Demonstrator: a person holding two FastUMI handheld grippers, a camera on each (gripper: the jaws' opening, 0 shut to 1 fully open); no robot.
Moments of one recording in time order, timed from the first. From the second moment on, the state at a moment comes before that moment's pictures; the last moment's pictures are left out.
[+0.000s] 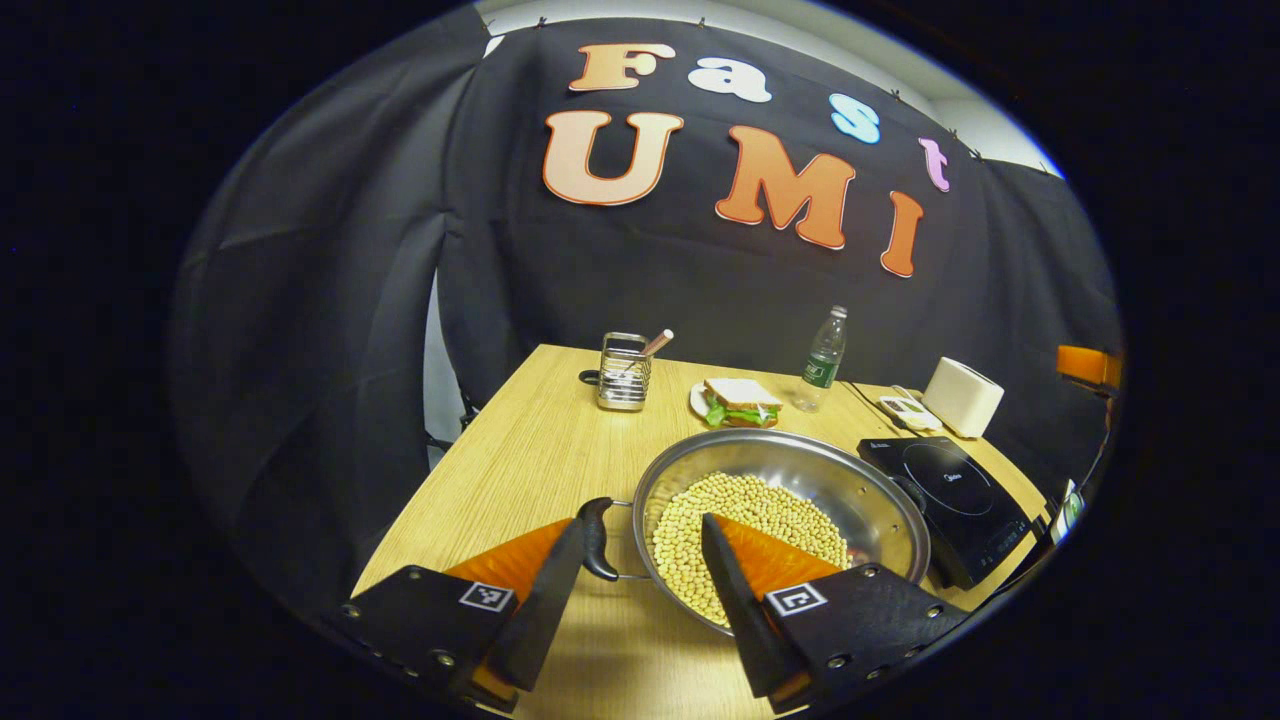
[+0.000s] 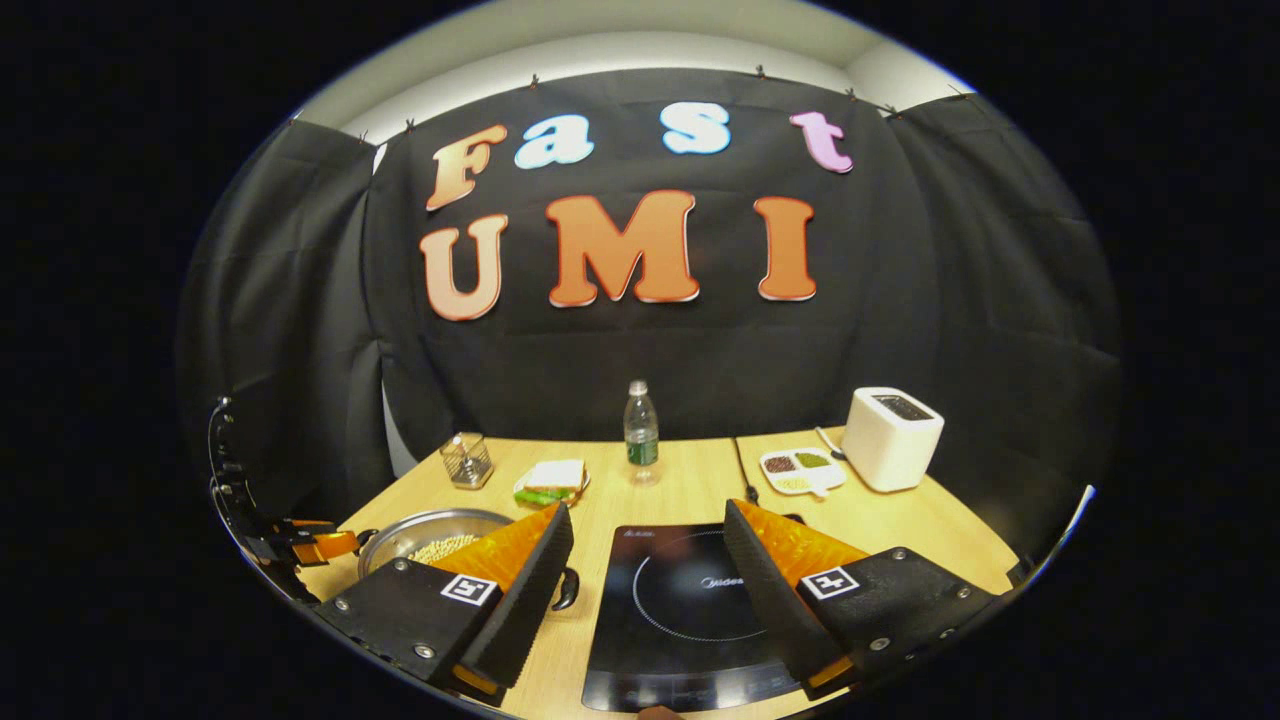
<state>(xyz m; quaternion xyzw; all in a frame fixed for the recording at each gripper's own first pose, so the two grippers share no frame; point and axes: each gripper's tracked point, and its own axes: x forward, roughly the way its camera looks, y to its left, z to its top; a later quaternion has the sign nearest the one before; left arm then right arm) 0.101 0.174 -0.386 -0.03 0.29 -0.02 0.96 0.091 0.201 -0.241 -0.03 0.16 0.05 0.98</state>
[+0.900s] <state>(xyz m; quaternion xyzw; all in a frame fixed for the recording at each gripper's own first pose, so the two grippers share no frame) 0.121 0.199 -0.453 -0.06 0.36 0.00 0.93 0.134 0.289 -0.427 -0.03 0.36 0.07 0.93</state>
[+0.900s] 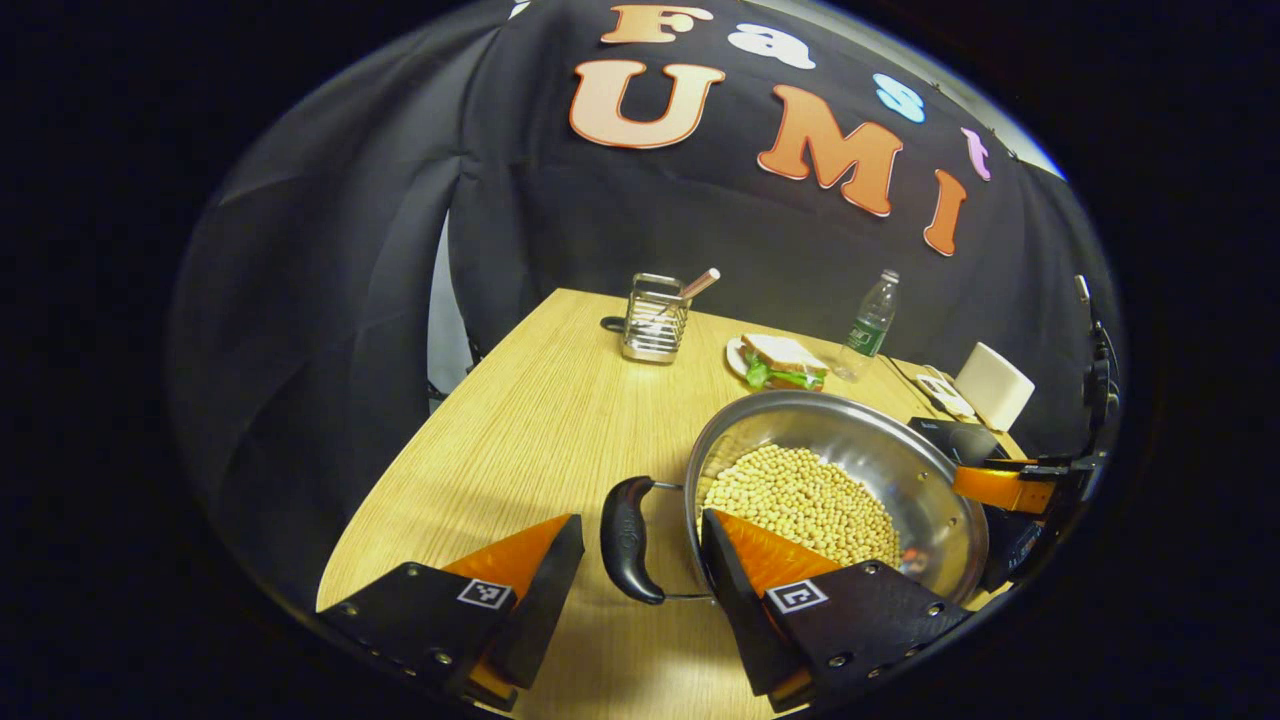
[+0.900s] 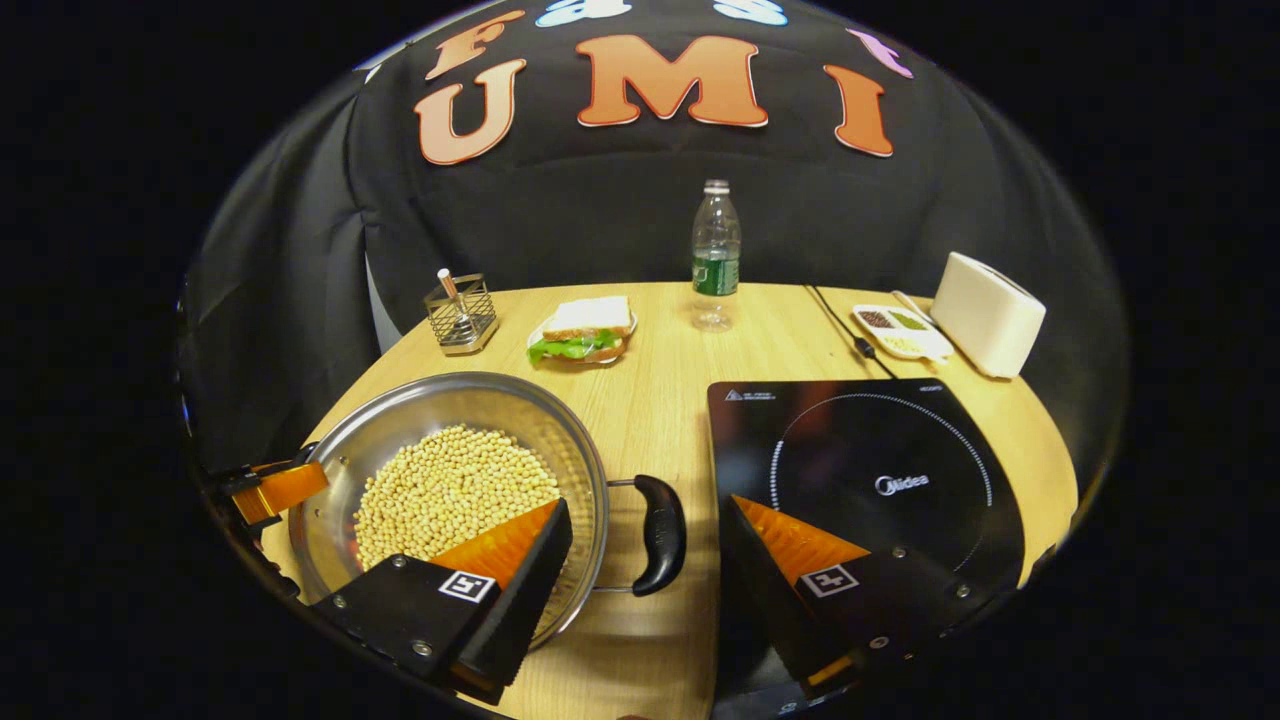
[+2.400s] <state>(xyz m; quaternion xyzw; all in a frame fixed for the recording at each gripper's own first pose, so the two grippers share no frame) 0.116 0.054 -0.366 -0.06 0.32 -0.01 0.95 0.125 0.284 -0.436 0.01 0.31 0.01 0.95</state>
